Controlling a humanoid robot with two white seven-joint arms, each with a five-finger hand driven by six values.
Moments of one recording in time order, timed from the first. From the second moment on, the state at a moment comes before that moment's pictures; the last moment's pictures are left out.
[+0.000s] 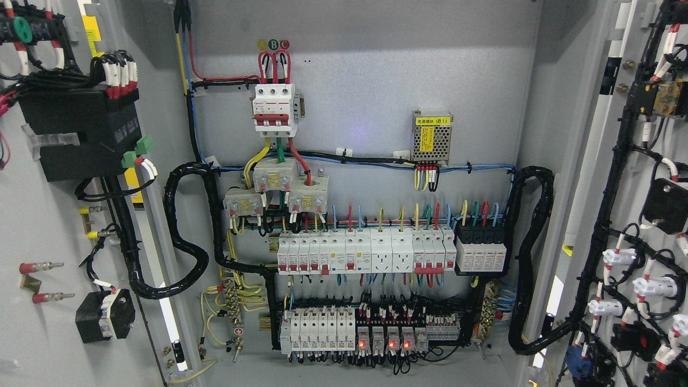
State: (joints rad) left arm 0.65 0.11 -0.11 -1.63 0.05 -0.25 -0.33; right arm 0.37 -0.24 0.05 -1.93 -0.44 -0.37 0.53
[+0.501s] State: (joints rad) left arm 0.65 0.12 -0.03 -1.84 0.05 -0.29 -0.42; right arm 0.48 -0.27 -0.08 -2.02 -0.52 -0.53 0.52
